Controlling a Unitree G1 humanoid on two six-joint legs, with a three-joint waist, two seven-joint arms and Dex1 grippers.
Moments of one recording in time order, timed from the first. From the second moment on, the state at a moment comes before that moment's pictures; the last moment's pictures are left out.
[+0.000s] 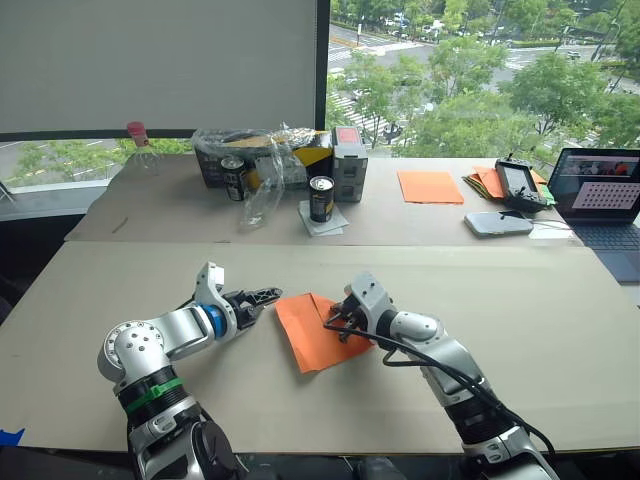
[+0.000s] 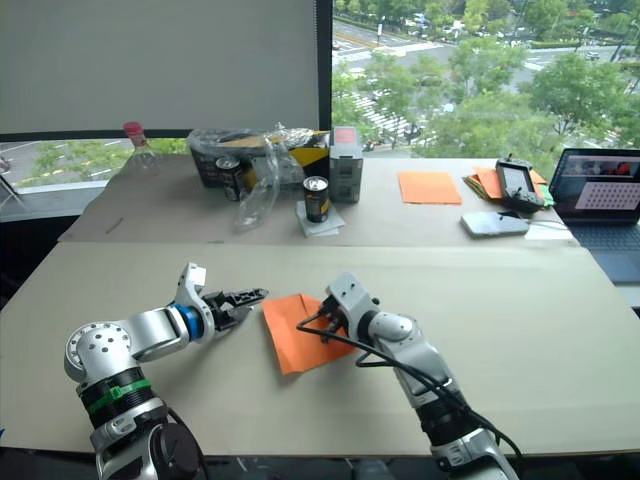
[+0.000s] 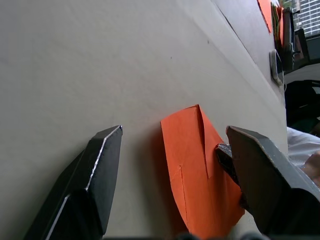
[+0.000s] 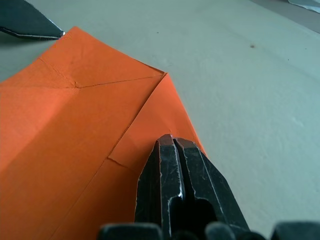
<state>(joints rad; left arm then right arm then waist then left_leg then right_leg) -0.60 0.11 0.70 -0.03 -0.82 1.60 0.04 -0.45 -0.26 0.28 -0.02 0.03 0.59 0.55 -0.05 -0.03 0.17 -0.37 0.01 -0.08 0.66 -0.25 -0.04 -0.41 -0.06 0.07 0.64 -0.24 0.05</state>
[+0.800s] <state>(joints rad) -0.67 0.14 0.54 0.09 -0.78 1.56 -0.04 -0.41 -0.27 0.26 -0.12 0.06 0.67 0.55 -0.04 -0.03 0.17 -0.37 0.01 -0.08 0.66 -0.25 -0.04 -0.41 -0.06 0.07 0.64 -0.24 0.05</state>
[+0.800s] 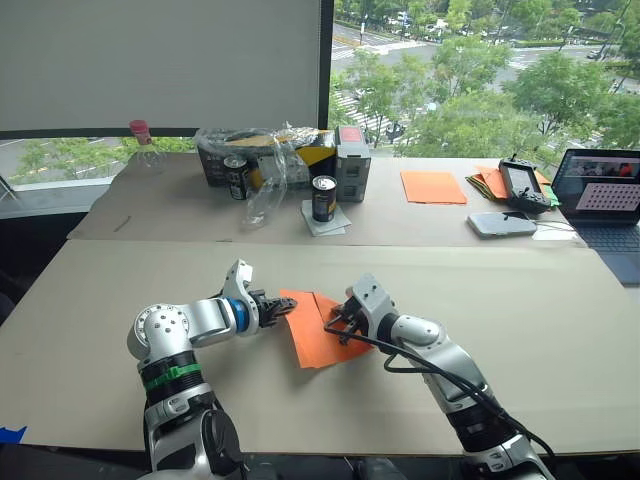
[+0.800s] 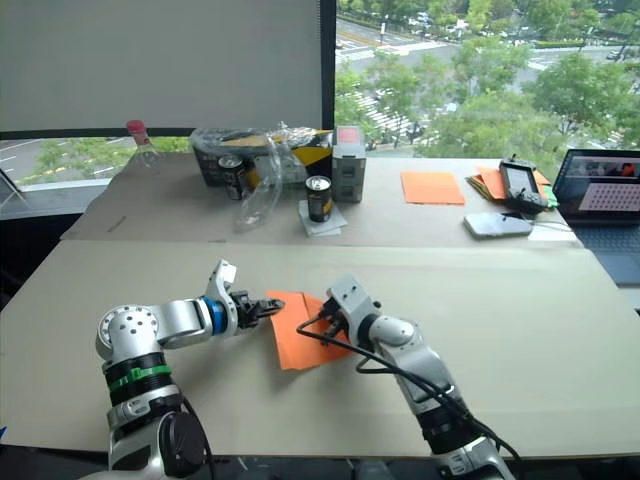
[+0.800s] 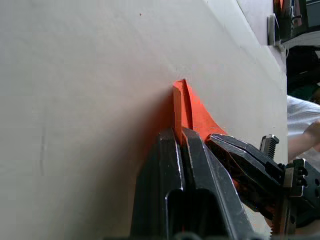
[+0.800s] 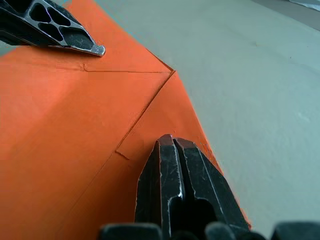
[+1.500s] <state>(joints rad) -0.73 0.45 -0.27 0.26 -0.30 0.61 -0.79 -0.40 -0.34 0.22 -0.20 0.14 0.80 0.56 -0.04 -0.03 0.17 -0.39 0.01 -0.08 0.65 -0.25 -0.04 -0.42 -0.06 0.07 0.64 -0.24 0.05</state>
